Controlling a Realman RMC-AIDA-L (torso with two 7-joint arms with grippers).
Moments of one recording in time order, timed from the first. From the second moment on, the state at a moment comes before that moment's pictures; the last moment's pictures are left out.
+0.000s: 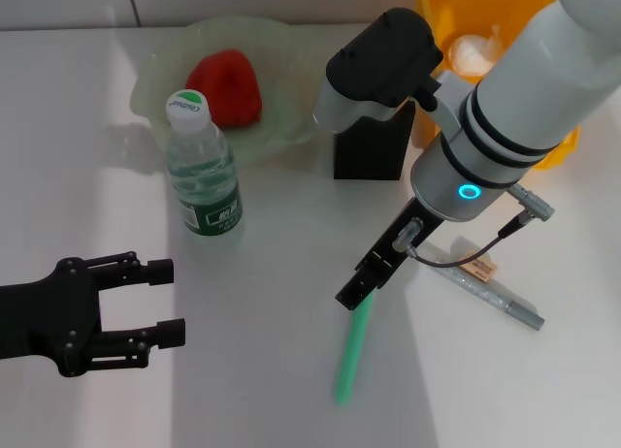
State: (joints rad) left arm -0.29 -1.94 0.91 0.60 1.77 1.83 -1.30; right arm 0.81 2.09 -1.75 -1.18 -2.44 -1.46 2.85
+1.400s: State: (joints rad) left arm -0.29 -1.95 0.83 0.61 1.78 1.83 -1.30; right arm 0.88 2.09 -1.49 -1.11 -2.45 -1.61 2.83
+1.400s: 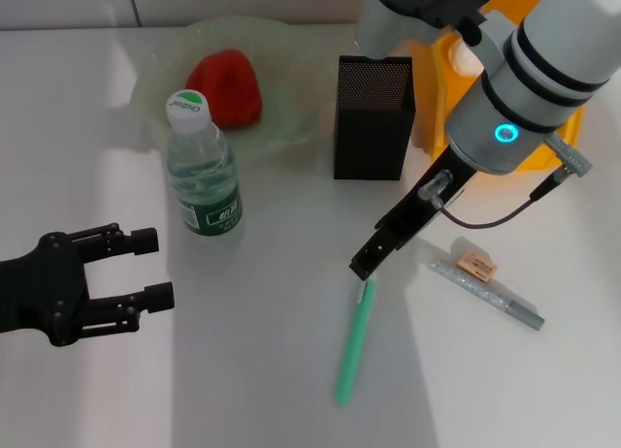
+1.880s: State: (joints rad) left arm -0.30 -1.95 0.81 0.62 1.78 1.83 -1.29; right arm 0.89 2.09 -1.48 -0.96 -2.37 -1.56 2.96
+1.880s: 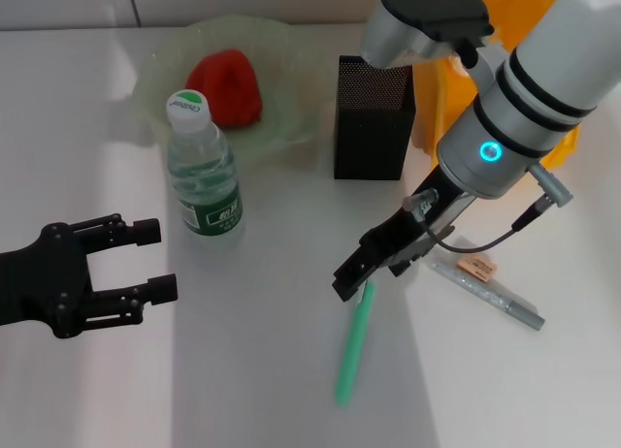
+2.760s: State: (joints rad) left arm -0.29 -1.97 0.81 0.62 1.78 1.82 -1.26; right arm 0.89 2.09 -1.61 -0.91 -2.38 -1.44 2.96
